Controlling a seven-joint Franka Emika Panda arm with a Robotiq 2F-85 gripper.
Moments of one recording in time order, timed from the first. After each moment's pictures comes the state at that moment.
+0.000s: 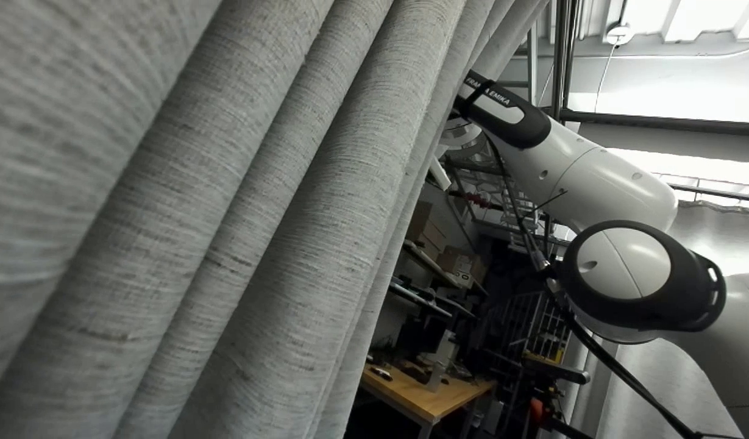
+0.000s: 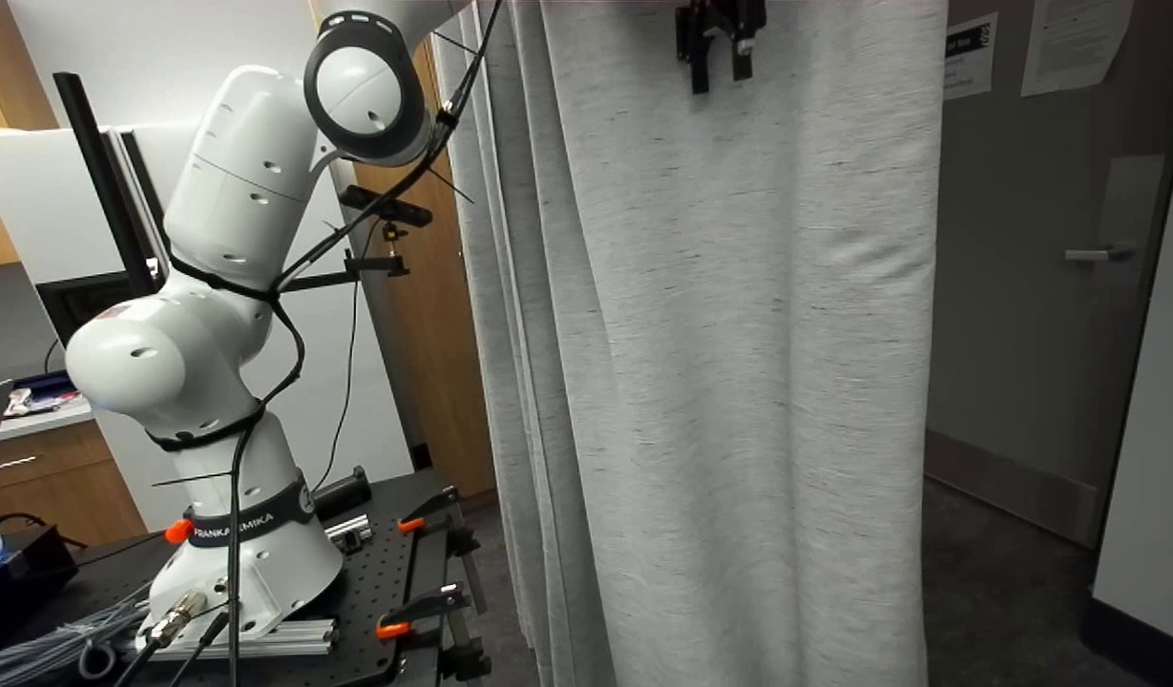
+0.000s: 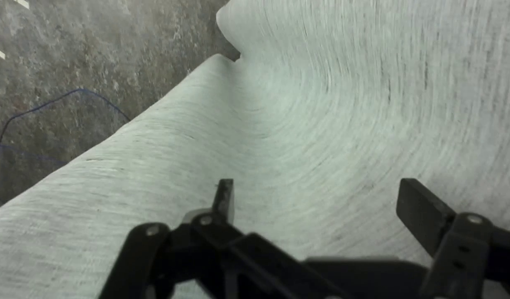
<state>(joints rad) -0.01 0.63 0.02 -0.46 0.02 1.15 -0.05</state>
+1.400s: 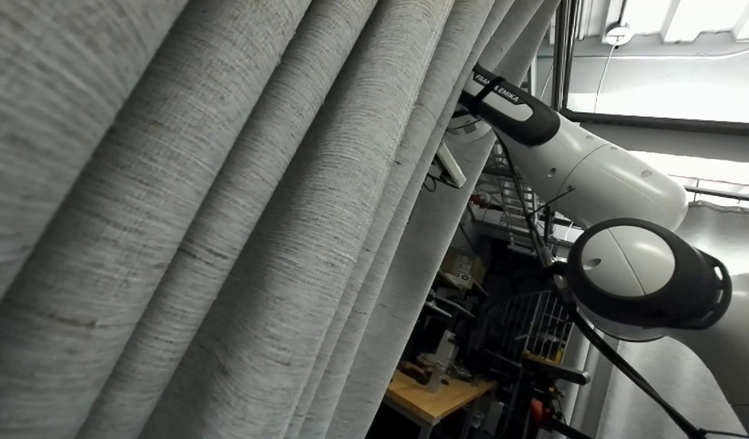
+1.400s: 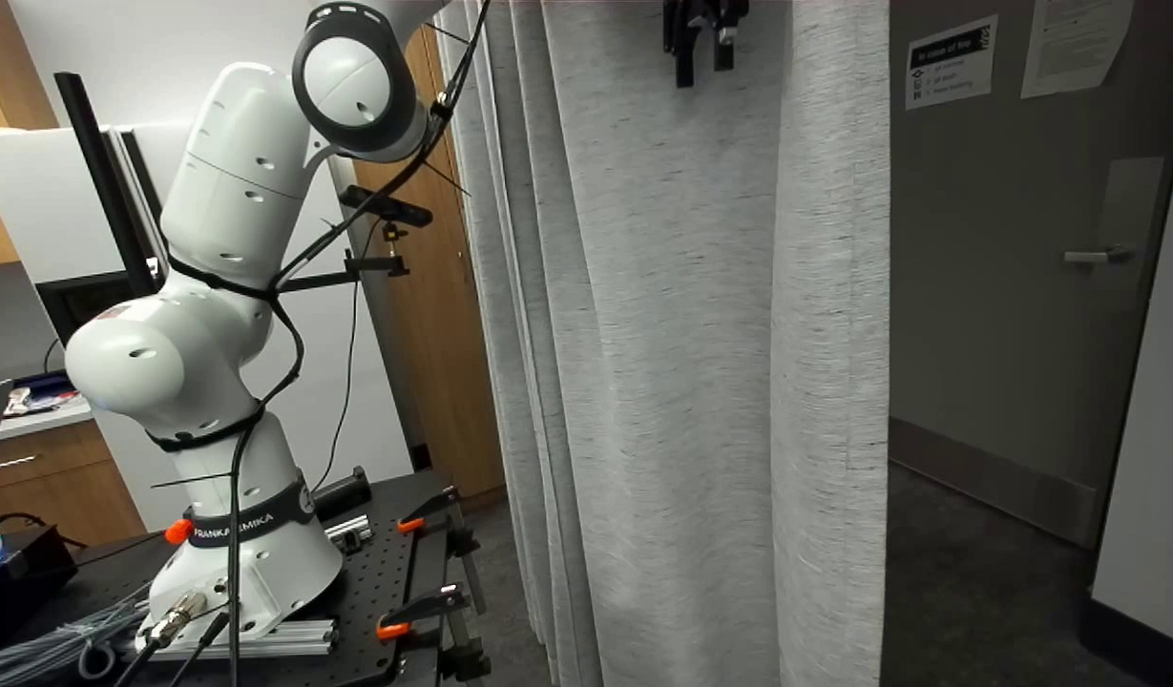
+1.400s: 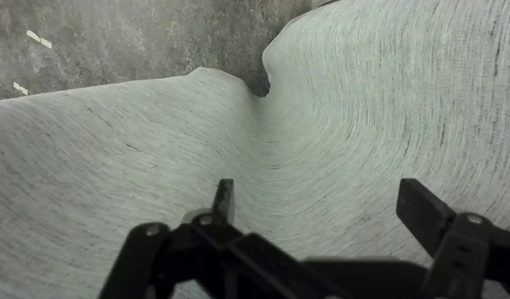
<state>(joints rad) -0.02 0.61 0.00 -0.45 0.02 1.05 -0.05</state>
